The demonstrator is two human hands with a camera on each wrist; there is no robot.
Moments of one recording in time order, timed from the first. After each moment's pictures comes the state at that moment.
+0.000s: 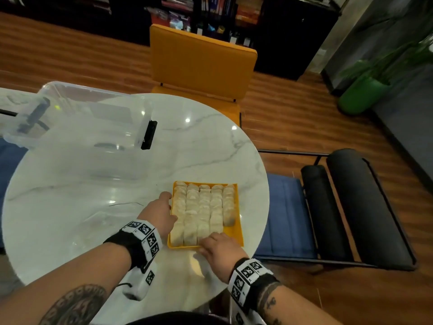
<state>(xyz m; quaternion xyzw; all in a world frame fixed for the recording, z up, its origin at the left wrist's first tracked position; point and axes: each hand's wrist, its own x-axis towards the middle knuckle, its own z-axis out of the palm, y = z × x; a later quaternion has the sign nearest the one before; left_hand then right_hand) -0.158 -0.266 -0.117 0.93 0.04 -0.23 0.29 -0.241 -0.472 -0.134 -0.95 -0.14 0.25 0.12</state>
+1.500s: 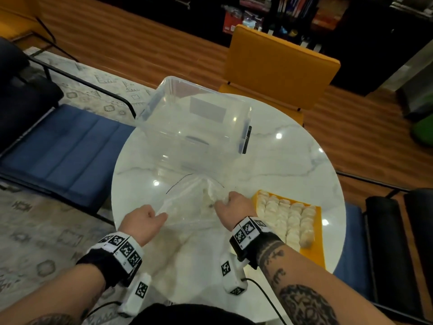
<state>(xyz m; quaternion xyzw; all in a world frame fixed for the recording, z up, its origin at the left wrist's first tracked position) -0.215 -0.041 -0.123 0.86 0.30 -0.20 0.35 -0.142 -0.266 -0.087 -0.93 0.05 0.26 0.24</state>
